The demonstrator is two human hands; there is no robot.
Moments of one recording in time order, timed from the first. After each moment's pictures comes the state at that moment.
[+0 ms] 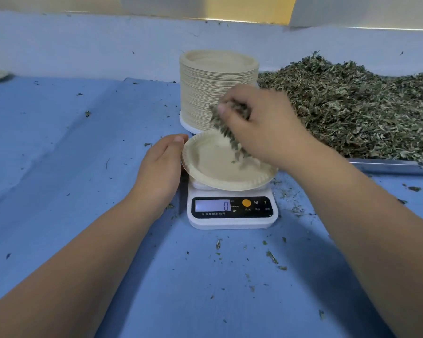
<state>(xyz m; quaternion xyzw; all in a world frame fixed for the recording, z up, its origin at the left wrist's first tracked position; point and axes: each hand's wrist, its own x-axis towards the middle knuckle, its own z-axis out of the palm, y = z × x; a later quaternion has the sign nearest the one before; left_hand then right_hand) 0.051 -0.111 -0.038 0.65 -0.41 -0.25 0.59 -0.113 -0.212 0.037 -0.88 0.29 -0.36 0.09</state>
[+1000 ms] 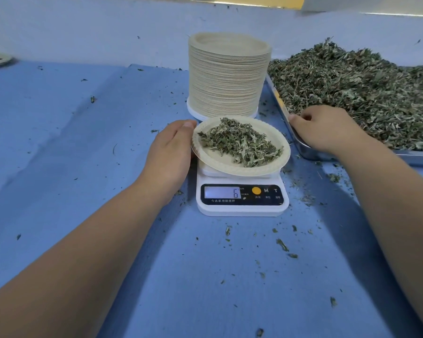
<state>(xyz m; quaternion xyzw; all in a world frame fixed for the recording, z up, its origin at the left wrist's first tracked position) 0.052 -0.116 -0.039 0.64 -0.38 -0.26 0.61 -0.184 -0.302 -0.002 -0.82 0.55 -0.15 0.04</state>
